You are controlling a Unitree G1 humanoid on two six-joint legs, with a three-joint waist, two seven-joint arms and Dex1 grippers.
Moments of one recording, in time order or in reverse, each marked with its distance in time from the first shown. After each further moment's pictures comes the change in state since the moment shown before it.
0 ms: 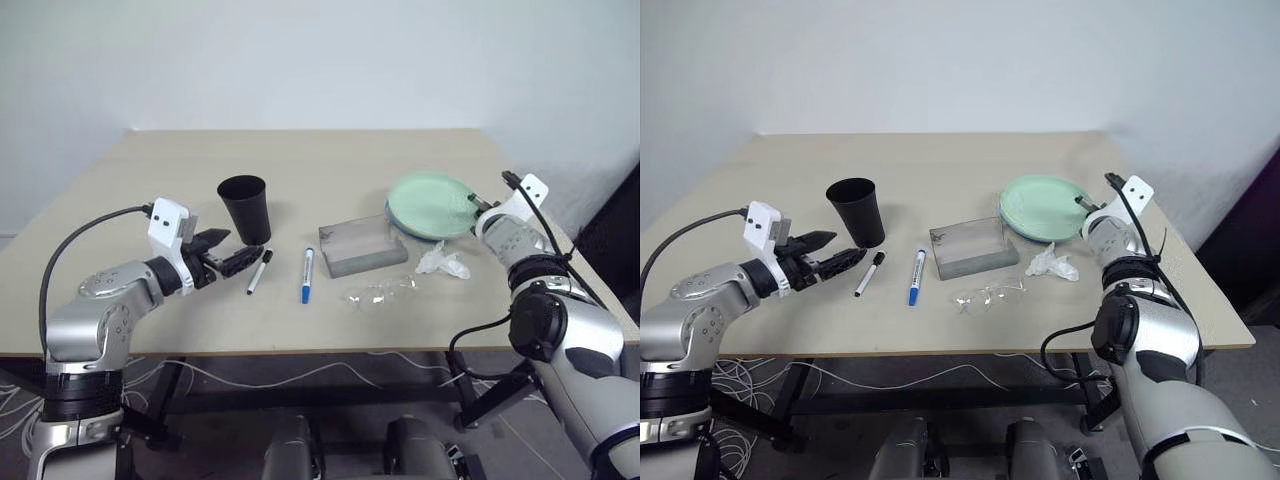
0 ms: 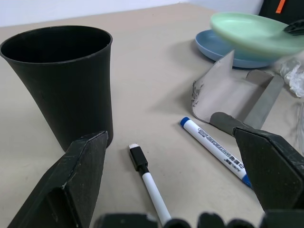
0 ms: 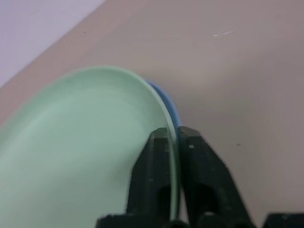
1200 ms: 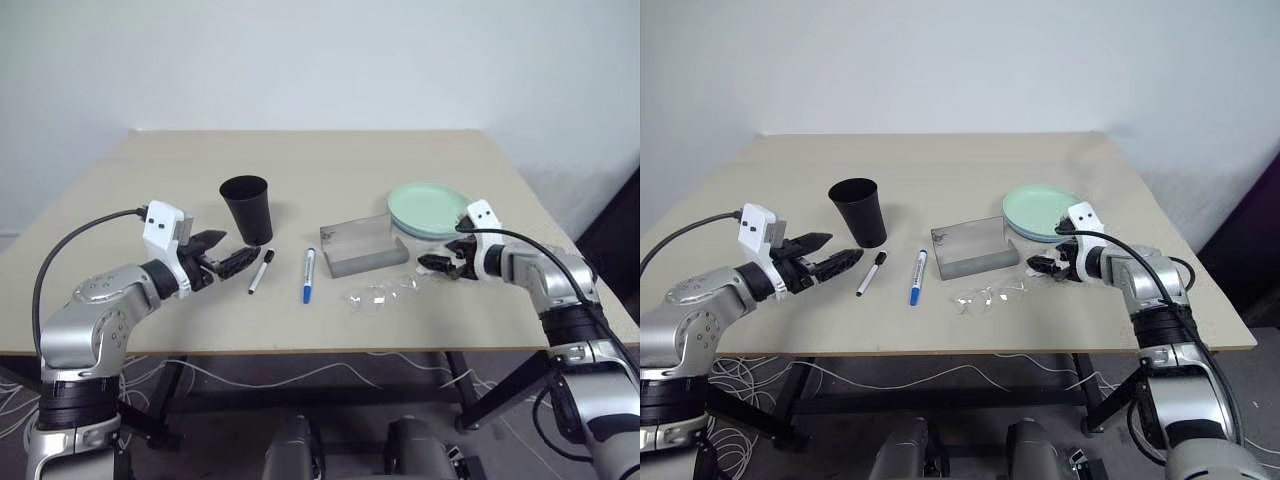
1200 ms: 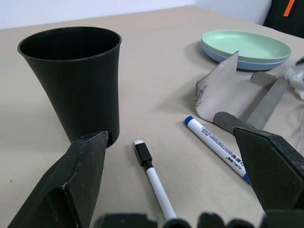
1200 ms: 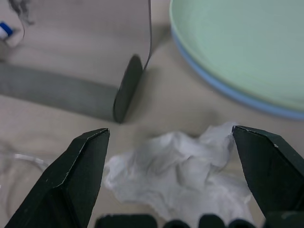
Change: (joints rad) left arm 0.030 -0.003 0.022 -0.038 -0.008 0.019 0.023; right arm 0.435 -0.213 0.578 -0.890 -0.135 0.555 0.823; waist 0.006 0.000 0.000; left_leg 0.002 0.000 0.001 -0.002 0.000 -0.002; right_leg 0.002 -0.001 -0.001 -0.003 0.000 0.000
